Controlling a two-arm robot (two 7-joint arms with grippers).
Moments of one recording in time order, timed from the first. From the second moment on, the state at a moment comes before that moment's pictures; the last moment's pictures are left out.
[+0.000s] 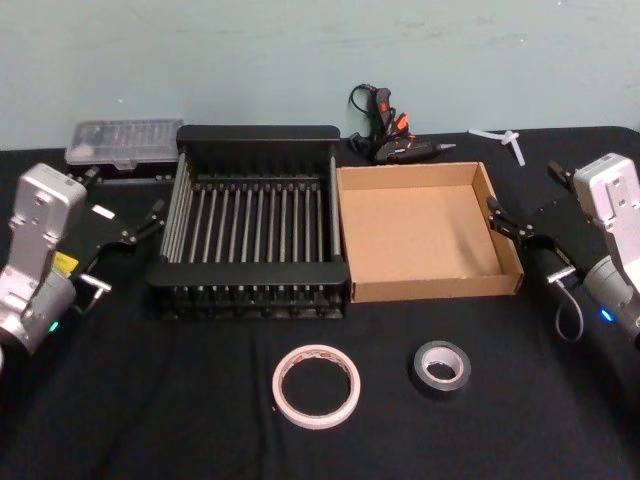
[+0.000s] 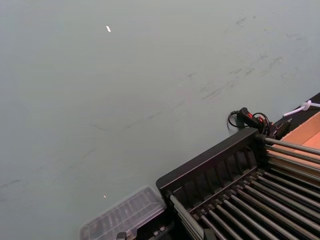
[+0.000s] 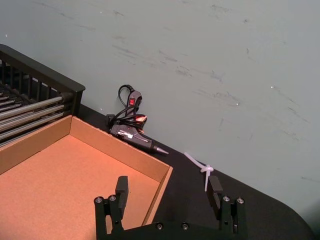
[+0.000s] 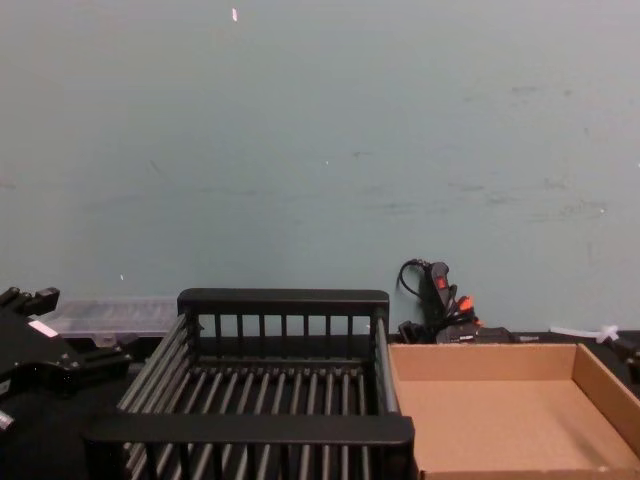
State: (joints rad) left arm -0.20 0.60 0.45 -1.41 -0.25 -0.12 0.03; right arm 0.20 0.60 -0.45 -1.41 0.25 -0.12 -0.03
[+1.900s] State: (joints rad) left arm -0.20 0.60 0.45 -1.41 -0.25 -0.12 0.03; right arm 0.20 0.60 -0.45 -1.41 0.25 -0.12 -0.03
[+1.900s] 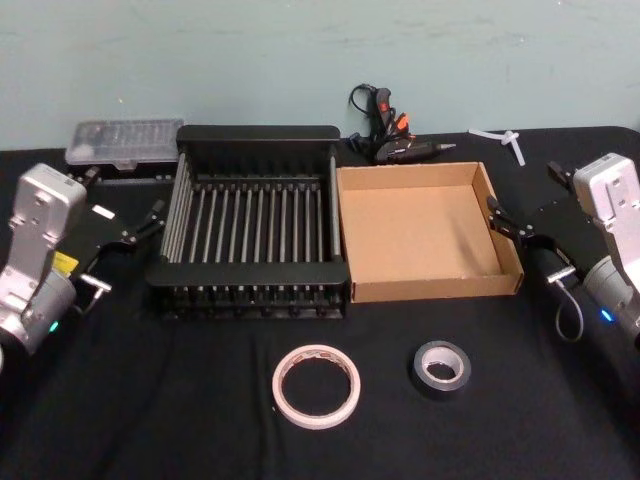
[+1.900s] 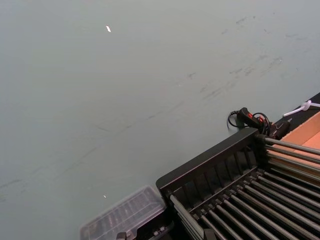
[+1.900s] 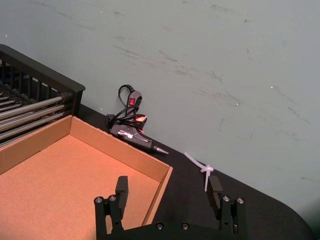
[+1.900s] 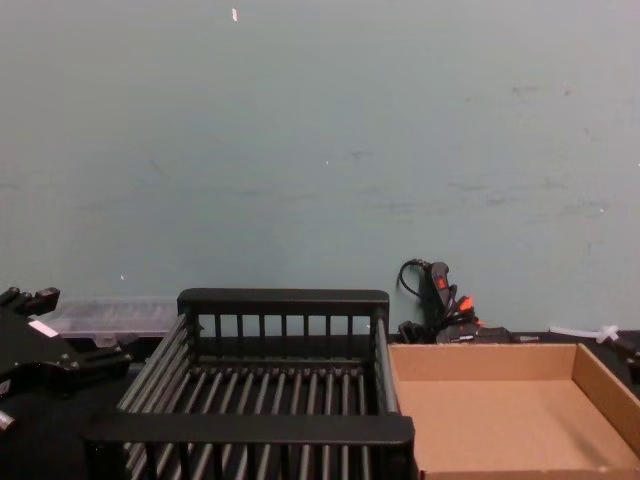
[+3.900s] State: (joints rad) left arm -0.20 0.60 0.45 -1.41 -0.25 -0.12 0.03; right arm -0.02 0.66 -0.31 -1.73 0.36 0.09 0.08
